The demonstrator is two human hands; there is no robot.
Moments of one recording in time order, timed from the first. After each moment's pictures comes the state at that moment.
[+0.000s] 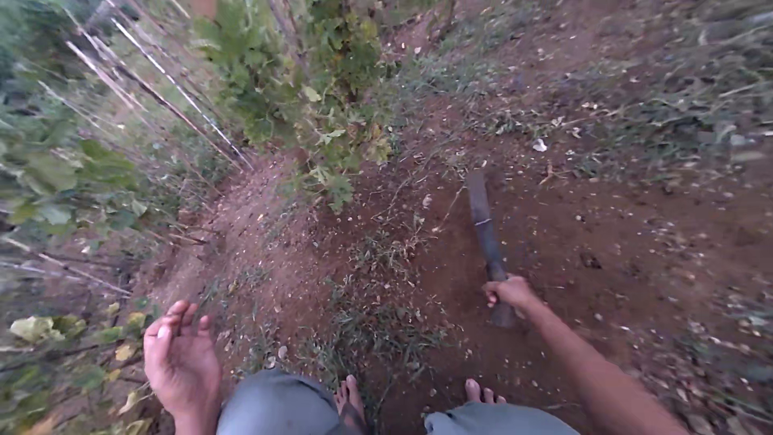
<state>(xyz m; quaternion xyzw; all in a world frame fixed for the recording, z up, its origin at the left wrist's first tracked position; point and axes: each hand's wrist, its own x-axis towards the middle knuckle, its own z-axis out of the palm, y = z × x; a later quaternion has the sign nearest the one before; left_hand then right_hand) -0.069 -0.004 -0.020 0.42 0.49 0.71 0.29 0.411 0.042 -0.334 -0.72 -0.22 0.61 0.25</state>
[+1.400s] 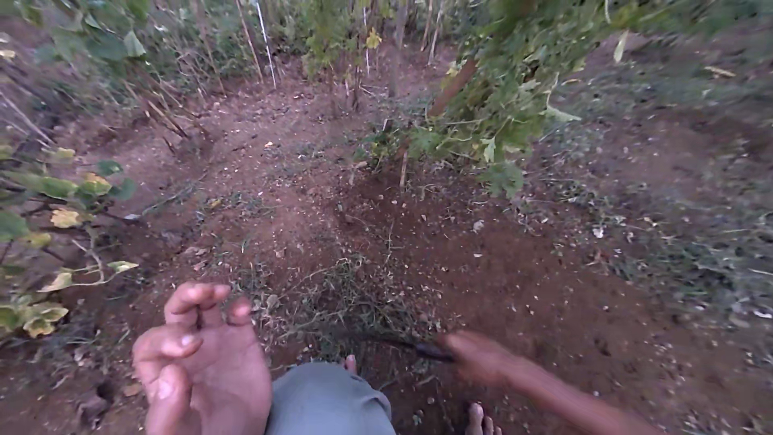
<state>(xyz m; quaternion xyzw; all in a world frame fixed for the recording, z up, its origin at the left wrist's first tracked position) -0.142 -0.066 -0.037 0.39 0.28 0.84 0.26 0.180 0.035 -0.152 -0.40 -0.74 0.40 -0.36</state>
